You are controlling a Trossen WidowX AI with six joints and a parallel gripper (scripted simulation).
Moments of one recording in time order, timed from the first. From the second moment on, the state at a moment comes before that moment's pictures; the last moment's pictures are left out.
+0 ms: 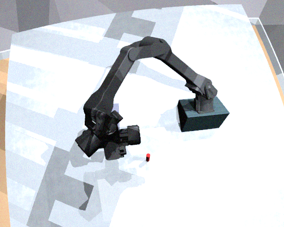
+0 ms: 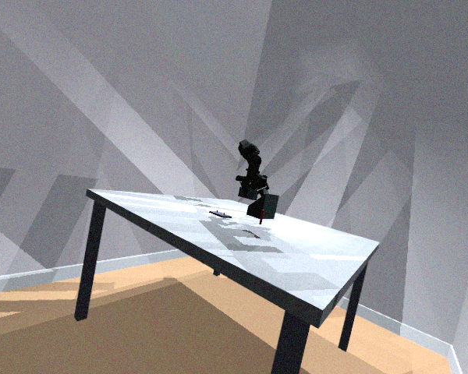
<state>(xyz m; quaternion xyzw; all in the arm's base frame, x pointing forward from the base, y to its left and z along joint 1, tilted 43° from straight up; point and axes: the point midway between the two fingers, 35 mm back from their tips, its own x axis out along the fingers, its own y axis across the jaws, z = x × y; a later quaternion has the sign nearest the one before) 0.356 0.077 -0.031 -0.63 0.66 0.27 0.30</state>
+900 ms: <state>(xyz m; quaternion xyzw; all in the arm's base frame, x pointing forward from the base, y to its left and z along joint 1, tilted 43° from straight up) 0.367 0.003 -0.011 -0.62 0.66 0.27 0.32</state>
